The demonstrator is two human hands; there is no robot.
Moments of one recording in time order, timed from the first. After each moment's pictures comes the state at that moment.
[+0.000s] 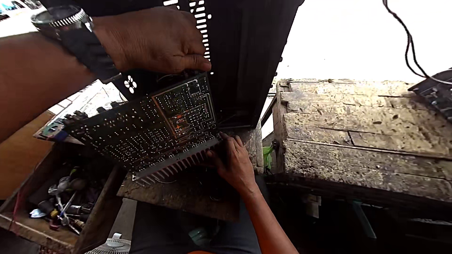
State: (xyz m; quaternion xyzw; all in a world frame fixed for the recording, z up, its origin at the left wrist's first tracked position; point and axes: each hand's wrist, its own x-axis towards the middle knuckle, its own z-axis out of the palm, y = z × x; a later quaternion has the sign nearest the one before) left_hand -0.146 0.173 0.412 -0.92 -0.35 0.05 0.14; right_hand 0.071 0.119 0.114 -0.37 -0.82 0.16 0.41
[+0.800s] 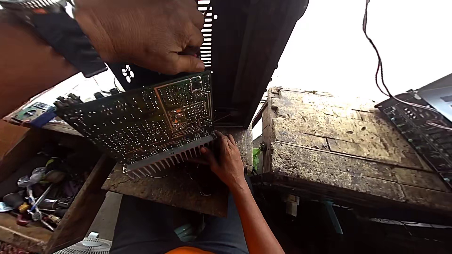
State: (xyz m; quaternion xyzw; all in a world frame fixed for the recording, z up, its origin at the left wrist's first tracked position) left_hand -0.153 0.148 0.411 -0.91 -0.36 0.00 0.20; right_hand 0.073 0.120 0.112 -0.36 -0.82 0.14 0.42
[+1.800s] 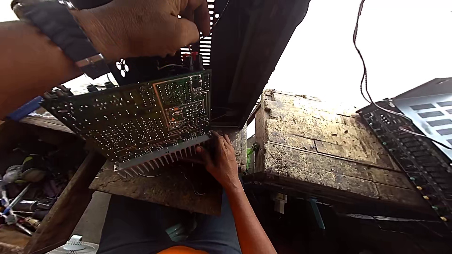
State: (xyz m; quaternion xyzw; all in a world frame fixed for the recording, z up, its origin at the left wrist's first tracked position) left_hand -0.139 0.129 0.400 -0.78 -0.55 -0.29 -0.04; right_hand 0.073 0.118 0.112 -0.37 -0.82 0.13 0.42
